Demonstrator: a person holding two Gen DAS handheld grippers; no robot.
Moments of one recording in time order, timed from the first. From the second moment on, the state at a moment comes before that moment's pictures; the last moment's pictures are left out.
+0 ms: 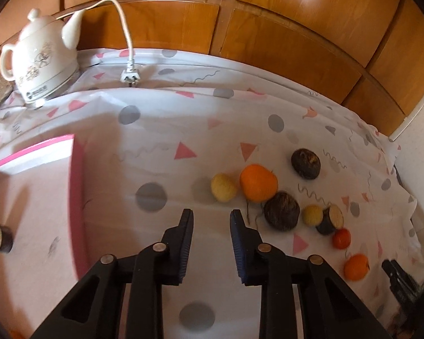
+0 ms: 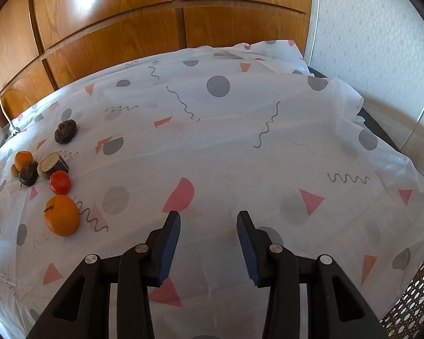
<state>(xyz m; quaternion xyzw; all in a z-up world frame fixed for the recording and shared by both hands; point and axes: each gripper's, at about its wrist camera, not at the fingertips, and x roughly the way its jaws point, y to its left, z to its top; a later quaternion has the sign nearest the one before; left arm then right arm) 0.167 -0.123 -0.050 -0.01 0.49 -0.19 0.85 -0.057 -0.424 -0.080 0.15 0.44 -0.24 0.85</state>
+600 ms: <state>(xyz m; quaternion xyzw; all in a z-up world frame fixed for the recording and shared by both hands) 0.205 -0.143 -0.082 -0.07 0.51 -0.19 0.84 -0.058 -0.430 -0.088 0.15 0.45 -0.24 0.85</state>
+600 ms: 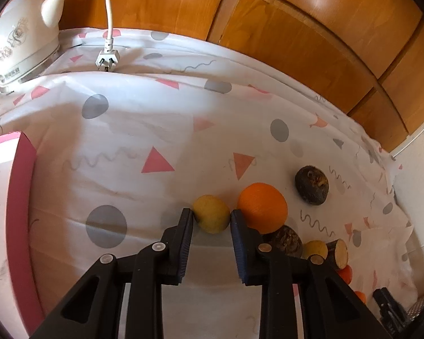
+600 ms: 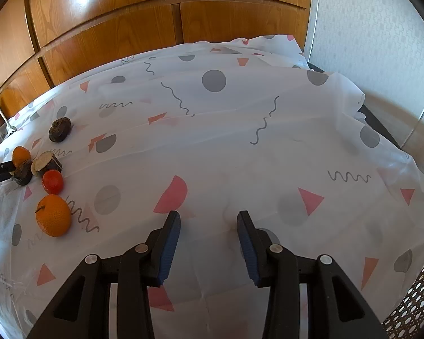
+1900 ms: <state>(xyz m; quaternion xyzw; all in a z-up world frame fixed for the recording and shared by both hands) 0.120 0.052 -0.038 -0.09 0.45 -0.02 0.89 -0.060 -0.426 -0.090 0.13 0.44 -0.25 0.85</state>
